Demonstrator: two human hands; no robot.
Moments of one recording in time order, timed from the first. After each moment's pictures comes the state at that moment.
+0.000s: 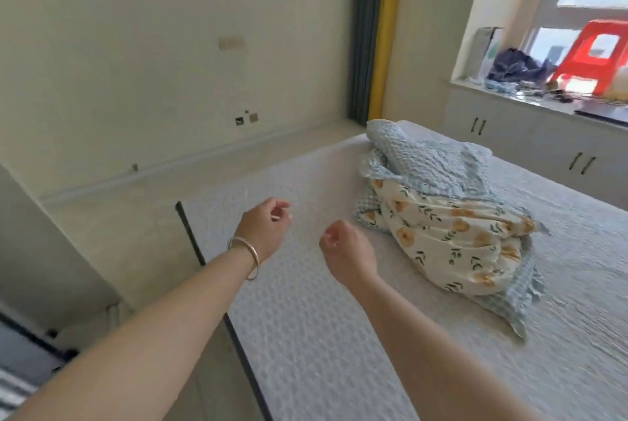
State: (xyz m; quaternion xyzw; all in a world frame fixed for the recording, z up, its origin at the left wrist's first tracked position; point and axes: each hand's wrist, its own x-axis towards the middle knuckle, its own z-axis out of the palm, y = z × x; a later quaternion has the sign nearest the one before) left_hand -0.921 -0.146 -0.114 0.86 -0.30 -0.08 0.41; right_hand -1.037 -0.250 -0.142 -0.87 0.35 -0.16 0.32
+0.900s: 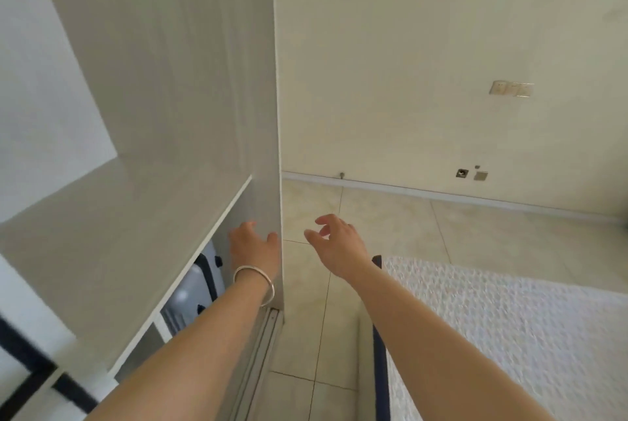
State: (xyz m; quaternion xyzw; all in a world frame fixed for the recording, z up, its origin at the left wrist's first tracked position) left_hand -0.474 0.175 -0.135 0.84 0.23 0.13 0.48; right_hand -0.469 0.031 -0.108 -0.93 -0.06 0.02 0.37
